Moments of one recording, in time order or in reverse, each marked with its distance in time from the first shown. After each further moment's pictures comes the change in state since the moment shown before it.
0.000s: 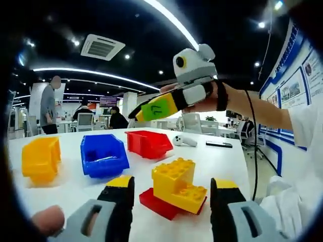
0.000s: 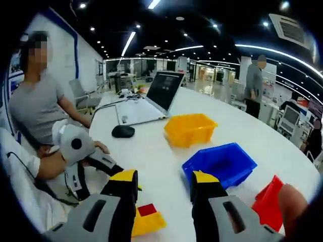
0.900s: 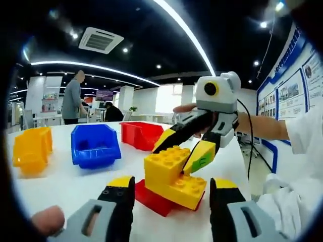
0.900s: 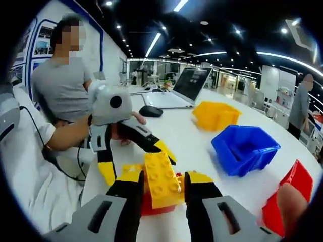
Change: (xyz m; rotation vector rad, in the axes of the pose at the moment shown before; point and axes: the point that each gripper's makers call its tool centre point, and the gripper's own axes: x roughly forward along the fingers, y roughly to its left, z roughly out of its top) left arm 0.011 -0.008 -0.023 -0.054 0.040 -0.053; right arm 0.002 0.036 -0.072 -0.095 -0.033 0.150
